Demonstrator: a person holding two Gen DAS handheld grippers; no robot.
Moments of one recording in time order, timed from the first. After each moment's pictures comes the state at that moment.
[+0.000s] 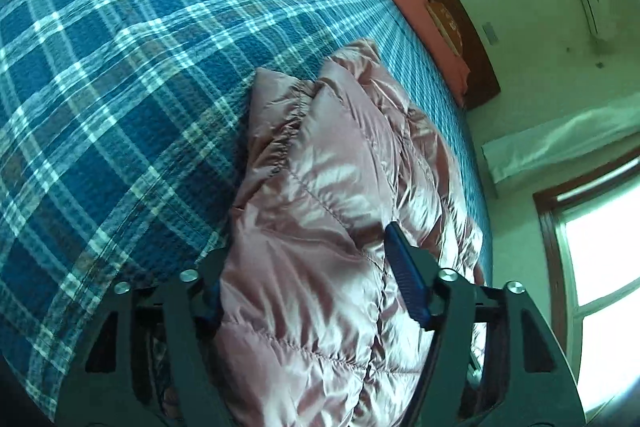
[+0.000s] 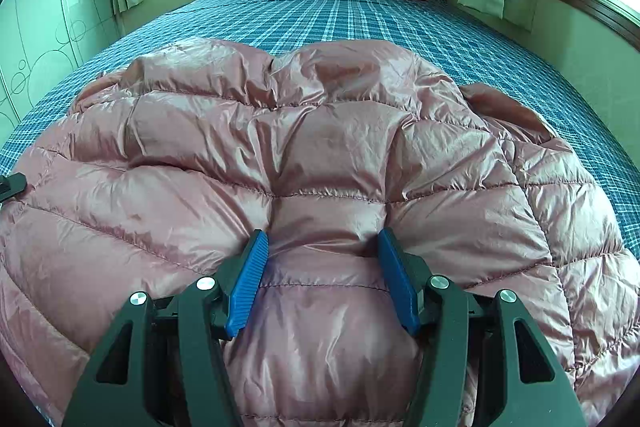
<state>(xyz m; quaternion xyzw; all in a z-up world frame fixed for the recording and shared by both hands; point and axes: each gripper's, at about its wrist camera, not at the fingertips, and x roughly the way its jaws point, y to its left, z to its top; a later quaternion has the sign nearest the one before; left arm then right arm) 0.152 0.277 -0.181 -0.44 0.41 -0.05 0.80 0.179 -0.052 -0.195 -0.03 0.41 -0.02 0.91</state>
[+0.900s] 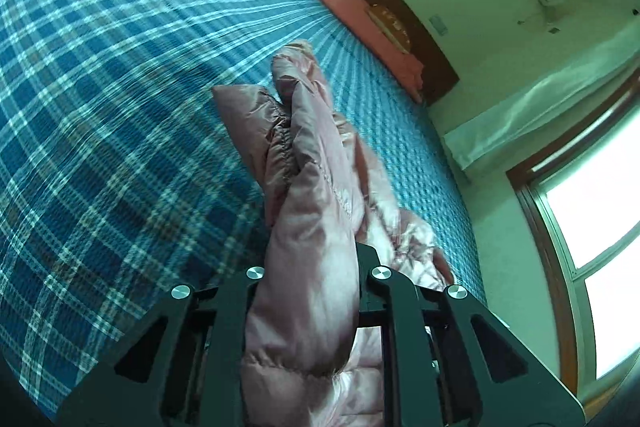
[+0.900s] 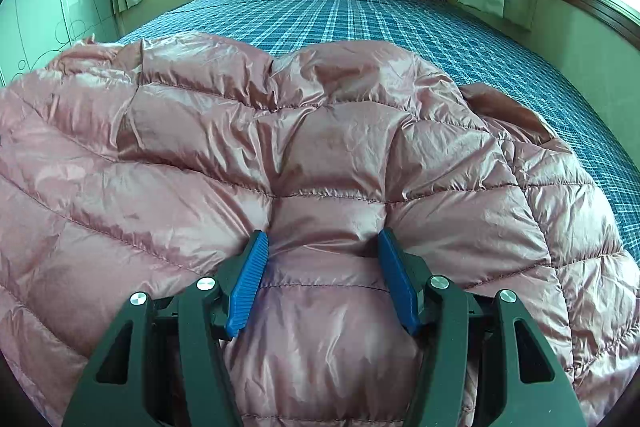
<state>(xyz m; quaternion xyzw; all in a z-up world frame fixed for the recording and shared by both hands) 0.141 0.230 -0.098 -0.36 0.35 -0.11 0.85 0.182 -0.048 -0.187 -0.02 0.41 -0.02 0.91</state>
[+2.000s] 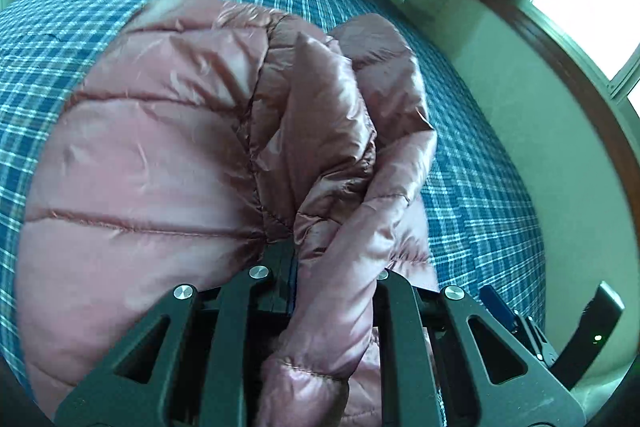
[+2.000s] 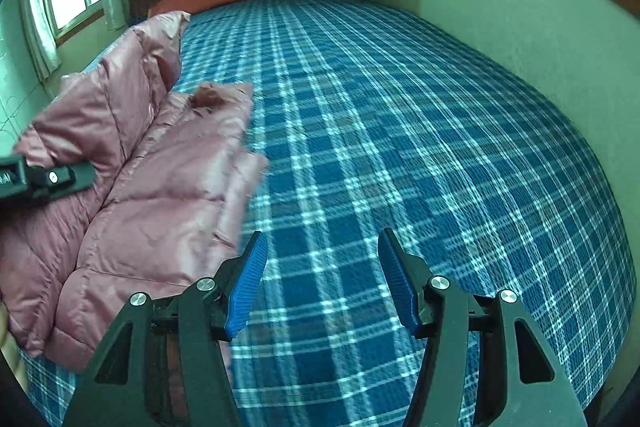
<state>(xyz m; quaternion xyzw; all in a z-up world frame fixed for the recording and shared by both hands) 0.149 -0.099 -0.119 -0.13 0.46 -0.21 0.85 0.063 -0.300 -0.154 0.08 0.40 -0.16 0.90</state>
